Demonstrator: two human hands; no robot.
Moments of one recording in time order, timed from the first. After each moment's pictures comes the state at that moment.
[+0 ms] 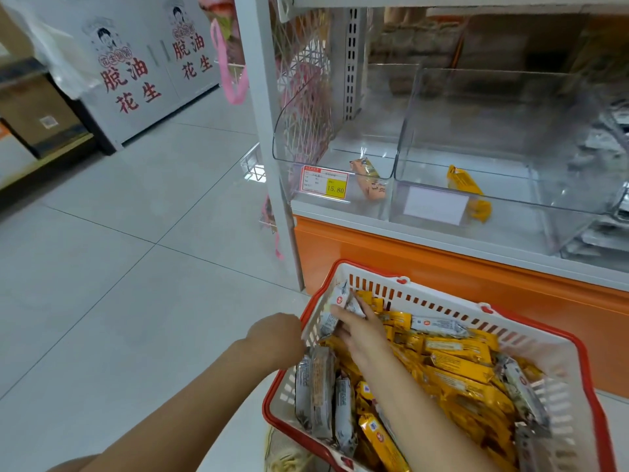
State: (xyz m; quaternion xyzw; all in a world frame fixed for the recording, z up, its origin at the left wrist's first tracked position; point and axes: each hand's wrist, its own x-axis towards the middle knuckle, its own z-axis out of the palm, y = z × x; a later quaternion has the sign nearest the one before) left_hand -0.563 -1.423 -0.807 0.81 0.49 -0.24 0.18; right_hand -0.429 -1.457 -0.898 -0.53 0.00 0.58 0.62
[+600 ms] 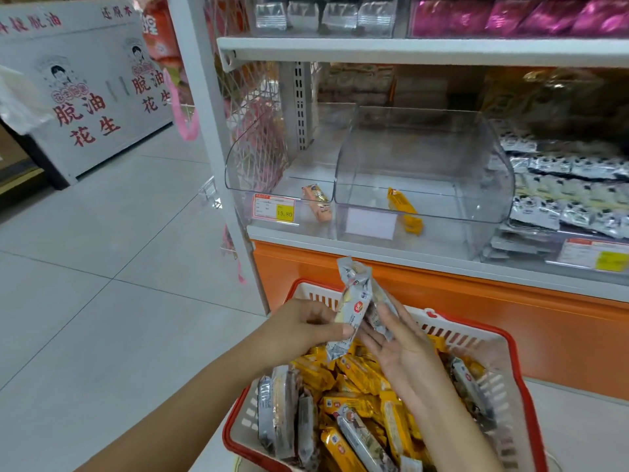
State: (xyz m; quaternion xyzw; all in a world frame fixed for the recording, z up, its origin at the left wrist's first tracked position) left_hand -0.506 -1.455 -0.755 0.73 0.36 0.09 0.57; right_hand -0.362 -1.561 -0.785 -0.37 -0.08 0.56 0.74
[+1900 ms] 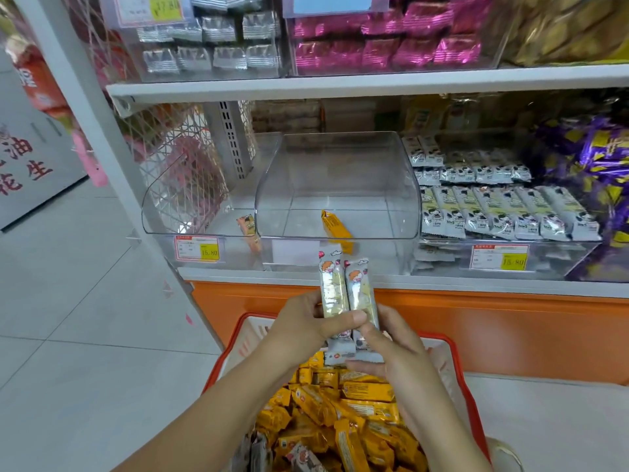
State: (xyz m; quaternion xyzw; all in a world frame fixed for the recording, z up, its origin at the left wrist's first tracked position) left_hand -0.398 -1.483 -0.727 0.68 0.33 0.14 0.64; right_hand -0.308 -1.600 -0.752 -0.59 -0.23 0.40 0.67
